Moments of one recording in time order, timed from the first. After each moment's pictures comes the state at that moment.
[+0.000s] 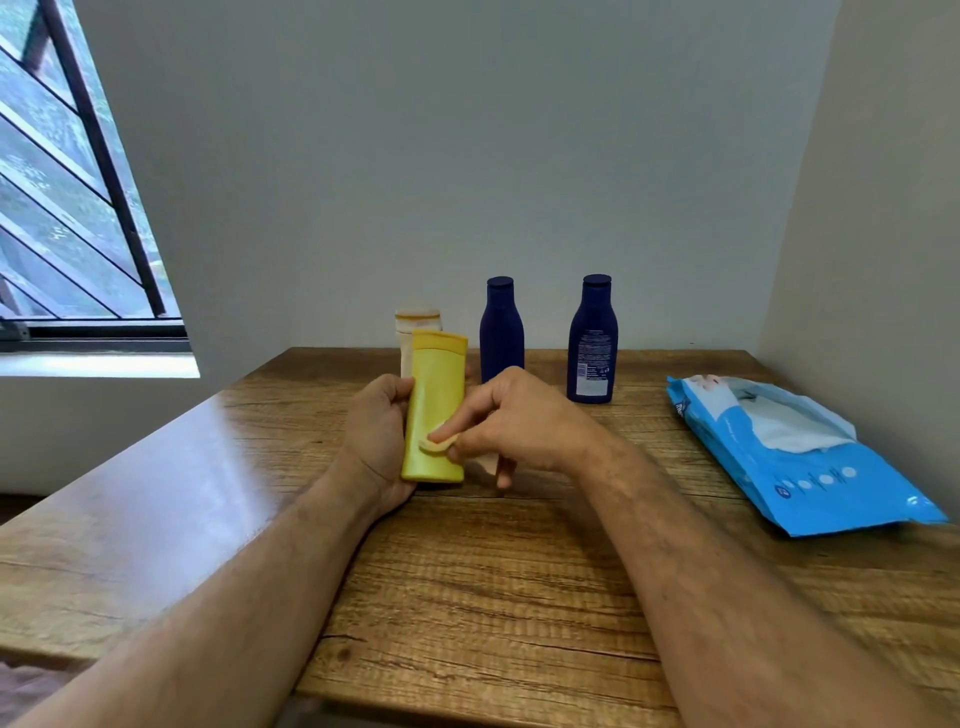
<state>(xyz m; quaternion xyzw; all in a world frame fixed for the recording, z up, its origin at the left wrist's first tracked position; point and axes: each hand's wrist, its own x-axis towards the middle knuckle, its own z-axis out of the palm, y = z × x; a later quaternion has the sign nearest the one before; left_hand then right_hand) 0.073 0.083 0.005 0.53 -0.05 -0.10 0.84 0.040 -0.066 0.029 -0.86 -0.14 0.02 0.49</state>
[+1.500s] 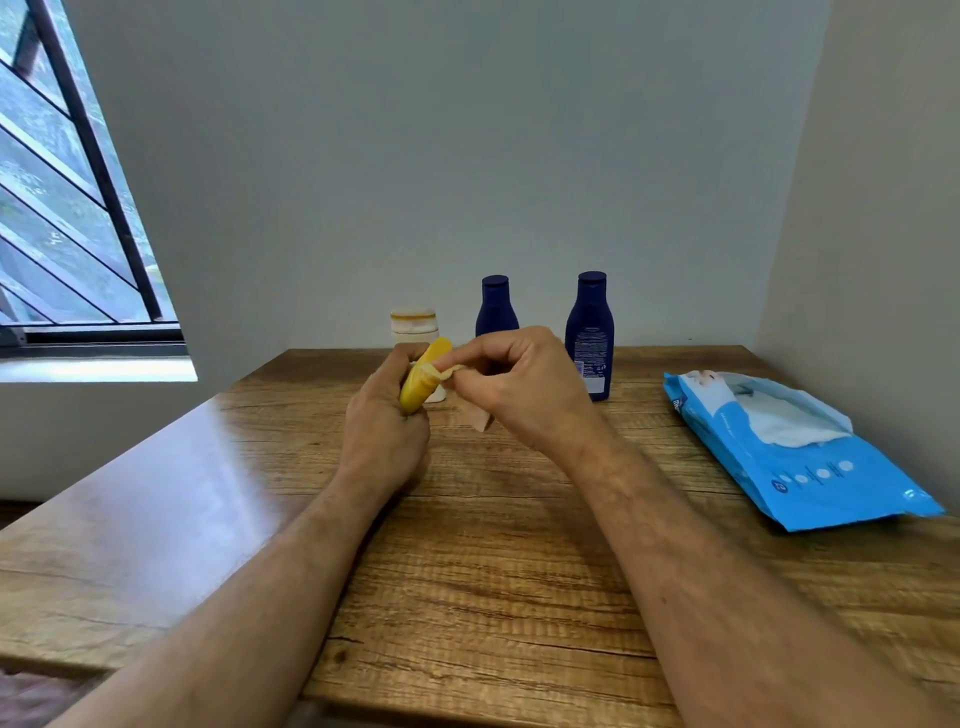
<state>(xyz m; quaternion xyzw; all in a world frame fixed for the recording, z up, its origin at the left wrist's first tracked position) 0.087 0.092 -0.010 0.82 -0.22 0.24 0.47 0.035 -0.062 0.036 -0.79 -0.18 -0.25 0.54</state>
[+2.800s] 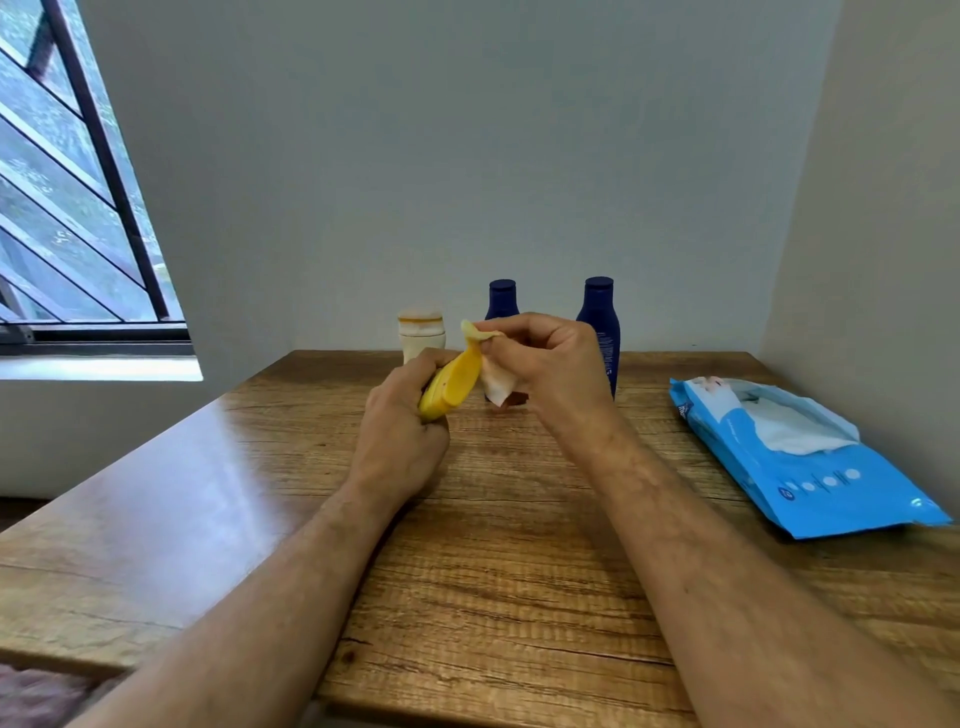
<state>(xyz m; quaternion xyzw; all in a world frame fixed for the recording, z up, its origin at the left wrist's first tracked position) 0.076 0.087 -0.006 0.83 -0.24 0.25 0.44 0.040 -0.070 0.040 -0.69 -0.12 -0.24 0.68</state>
